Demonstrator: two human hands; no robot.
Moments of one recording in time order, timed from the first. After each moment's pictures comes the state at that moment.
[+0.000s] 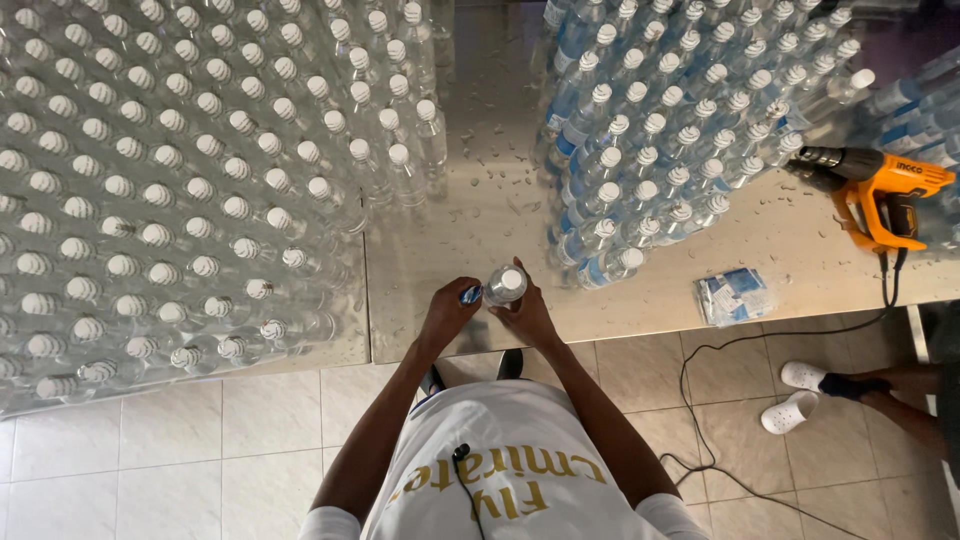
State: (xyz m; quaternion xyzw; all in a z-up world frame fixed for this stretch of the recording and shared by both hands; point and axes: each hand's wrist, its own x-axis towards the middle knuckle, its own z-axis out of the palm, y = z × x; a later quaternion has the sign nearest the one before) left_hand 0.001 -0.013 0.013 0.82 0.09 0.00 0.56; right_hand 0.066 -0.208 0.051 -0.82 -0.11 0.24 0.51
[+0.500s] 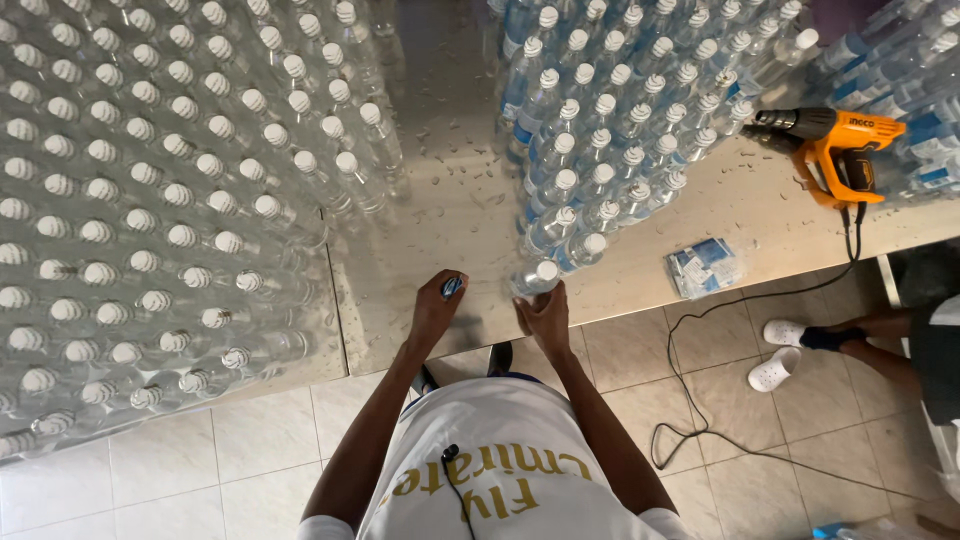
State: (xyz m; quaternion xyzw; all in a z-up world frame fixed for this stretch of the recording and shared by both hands) left_hand 0.019 -0.037 0.031 0.78 0.12 0.01 0.62; right_hand 0.060 -0.284 0.021 -0.86 0.10 0.14 0.49
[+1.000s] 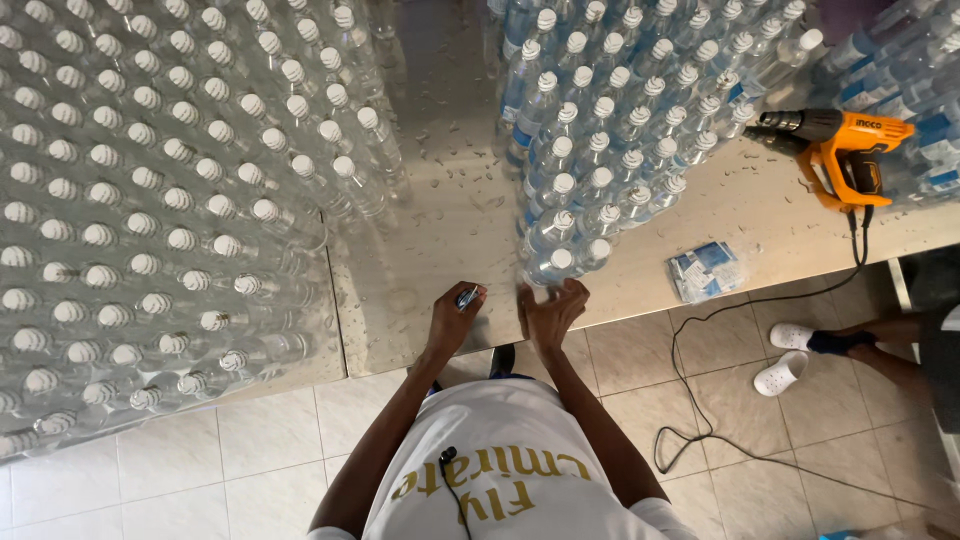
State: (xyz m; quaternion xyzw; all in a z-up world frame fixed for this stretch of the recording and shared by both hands) left_hand 0.016 -0.078 0.035 0.75 0.16 0.01 0.64; right_hand 0.068 -0.275 -0.028 -0.90 0.09 -0.16 0.40
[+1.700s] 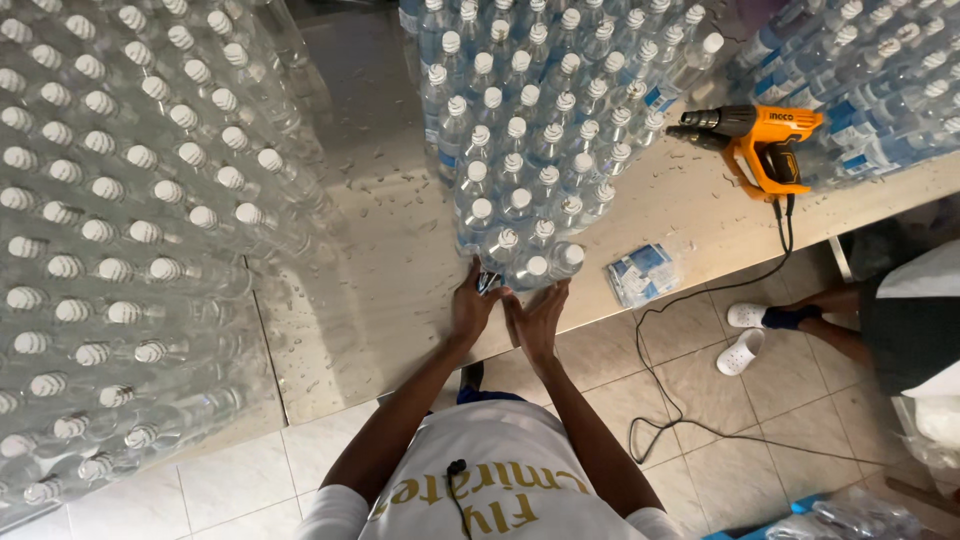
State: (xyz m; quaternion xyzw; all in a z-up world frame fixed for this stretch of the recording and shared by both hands) left_hand 0.133 -0.211 -0.025 0.80 0.16 -0.03 0.57; right_hand 0.112 -0.356 0.007 -0.87 0.07 -0.08 0.49
